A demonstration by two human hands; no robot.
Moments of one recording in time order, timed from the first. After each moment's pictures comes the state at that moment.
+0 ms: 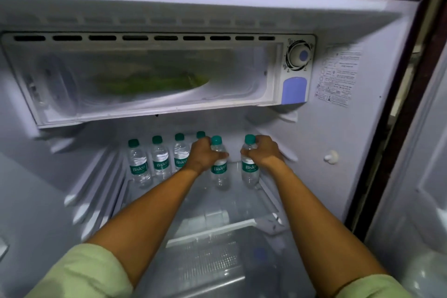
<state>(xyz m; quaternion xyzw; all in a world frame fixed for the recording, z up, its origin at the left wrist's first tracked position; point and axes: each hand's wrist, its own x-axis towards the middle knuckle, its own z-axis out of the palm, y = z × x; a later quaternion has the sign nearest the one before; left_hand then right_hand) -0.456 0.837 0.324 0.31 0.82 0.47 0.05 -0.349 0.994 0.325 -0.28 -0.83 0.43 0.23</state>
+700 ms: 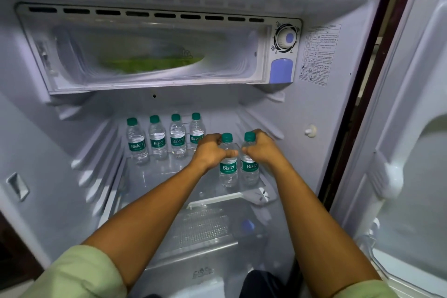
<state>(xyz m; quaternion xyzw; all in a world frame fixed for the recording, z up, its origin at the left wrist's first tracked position) -0.383 0.828 0.305 0.32 0.80 0.49 0.09 -0.290 0.966 0.315 -0.27 -0.85 0.42 0.17</state>
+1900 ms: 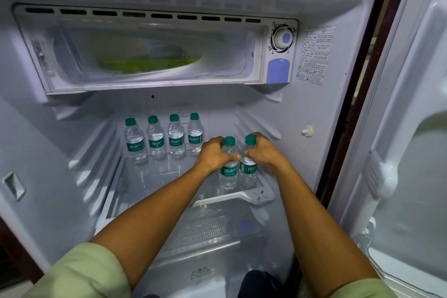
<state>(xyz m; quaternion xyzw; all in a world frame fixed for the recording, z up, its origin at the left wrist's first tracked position) -0.383 0.838 0.290 0.33 0.83 0.45 0.06 -0.286 0.969 0.309 -0.26 -0.83 0.47 0.15</state>
